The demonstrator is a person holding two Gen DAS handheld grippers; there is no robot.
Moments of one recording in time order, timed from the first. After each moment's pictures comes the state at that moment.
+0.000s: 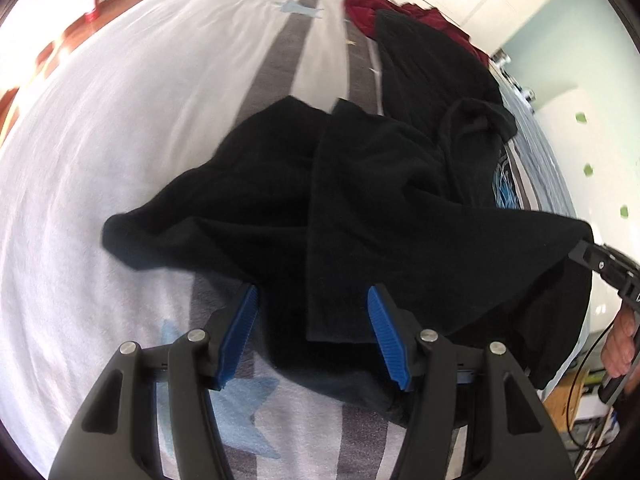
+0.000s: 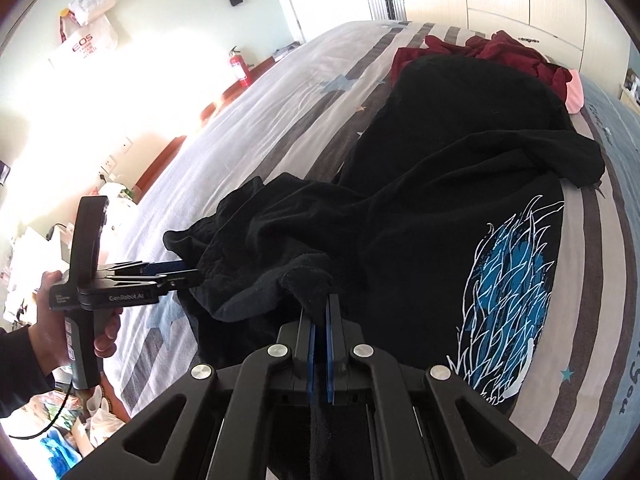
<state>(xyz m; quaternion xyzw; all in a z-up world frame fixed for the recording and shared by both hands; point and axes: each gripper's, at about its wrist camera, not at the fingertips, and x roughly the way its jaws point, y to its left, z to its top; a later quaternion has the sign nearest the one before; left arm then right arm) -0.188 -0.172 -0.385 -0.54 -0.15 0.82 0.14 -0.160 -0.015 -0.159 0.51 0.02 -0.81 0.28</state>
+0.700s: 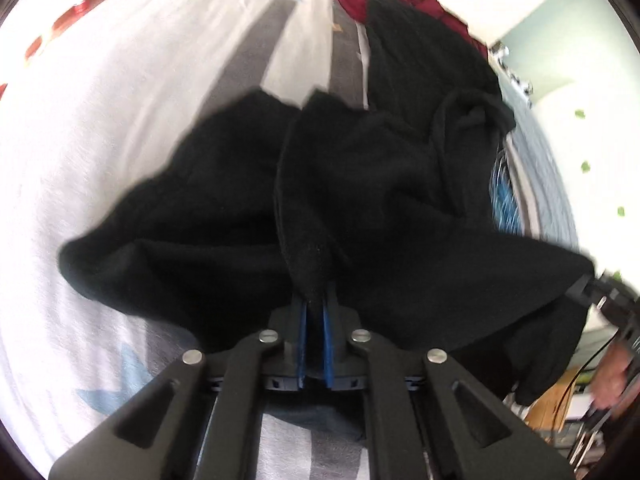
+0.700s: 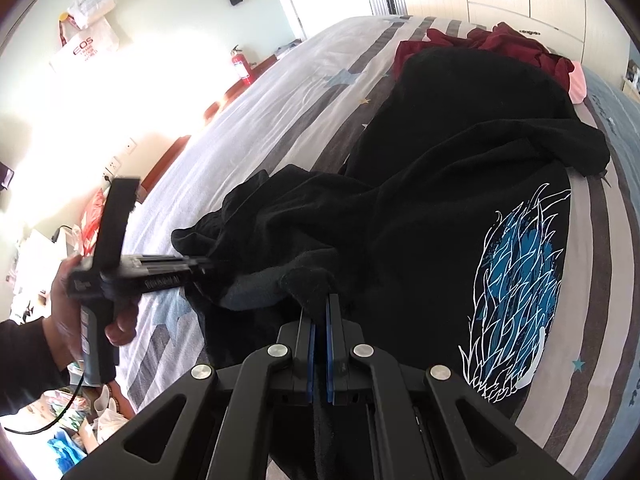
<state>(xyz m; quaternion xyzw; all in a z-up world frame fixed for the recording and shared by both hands) -0.245 -0.166 -0.385 -0.55 -0.21 0.80 0.12 -0.154 -0.015 -0.164 0.52 0.00 -0.81 0.28</state>
